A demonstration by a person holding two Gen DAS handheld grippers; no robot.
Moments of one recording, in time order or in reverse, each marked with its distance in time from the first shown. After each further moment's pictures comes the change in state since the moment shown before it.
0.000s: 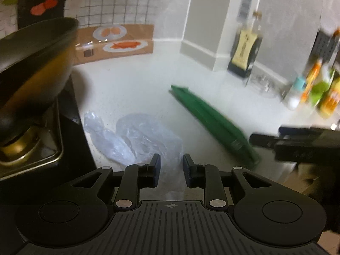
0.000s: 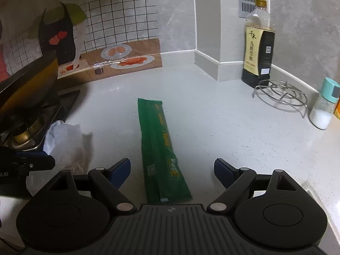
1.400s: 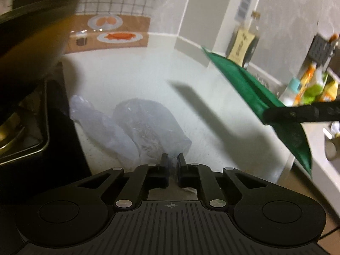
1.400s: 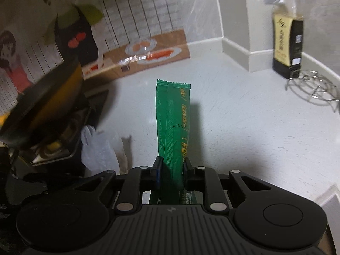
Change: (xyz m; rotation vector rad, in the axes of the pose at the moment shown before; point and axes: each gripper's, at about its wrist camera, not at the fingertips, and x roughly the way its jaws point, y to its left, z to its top) left arm 0.010 0.033 -0.015 -0.070 -0.034 -0.132; right arm -0.017 0.015 0.034 0.070 0.076 0.172
